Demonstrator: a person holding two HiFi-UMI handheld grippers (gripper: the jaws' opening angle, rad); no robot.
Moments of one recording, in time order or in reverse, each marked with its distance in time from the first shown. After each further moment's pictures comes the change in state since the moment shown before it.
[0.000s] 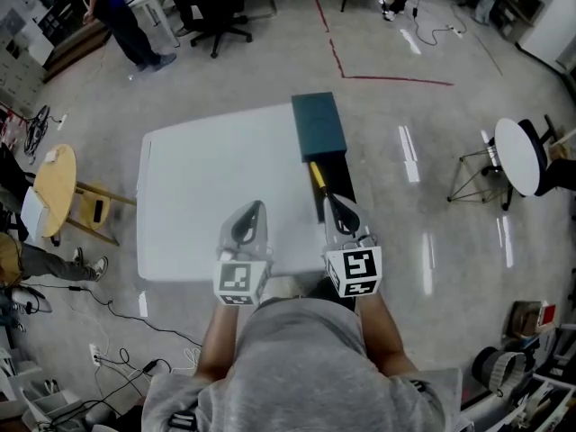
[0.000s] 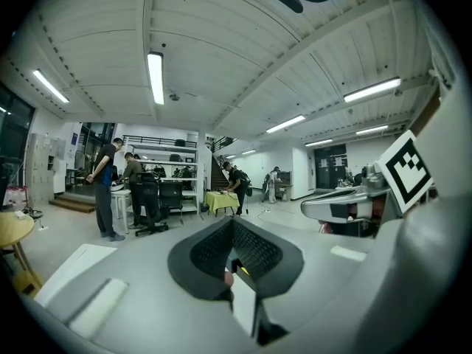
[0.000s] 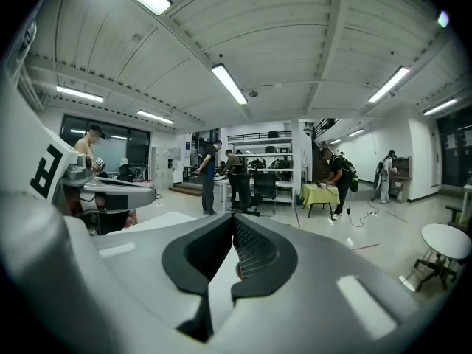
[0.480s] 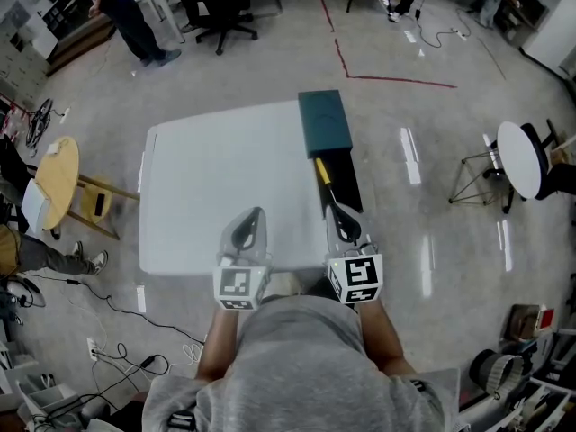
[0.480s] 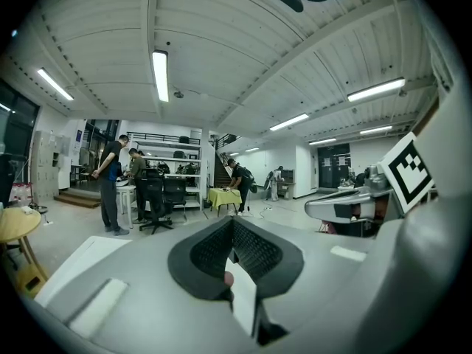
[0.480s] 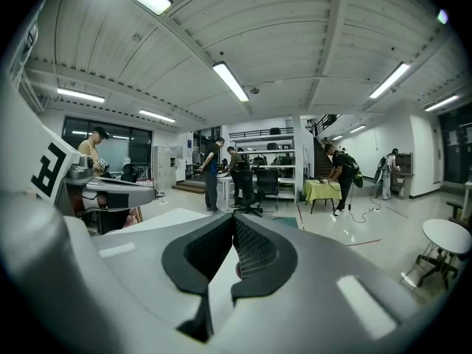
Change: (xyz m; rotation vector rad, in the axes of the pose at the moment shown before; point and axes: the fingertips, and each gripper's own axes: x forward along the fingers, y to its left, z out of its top) left arm -0.027 0.003 -0.014 -0.019 0.022 0.021; right arm -0.017 0.018 -0.015 0.011 0.016 0.016
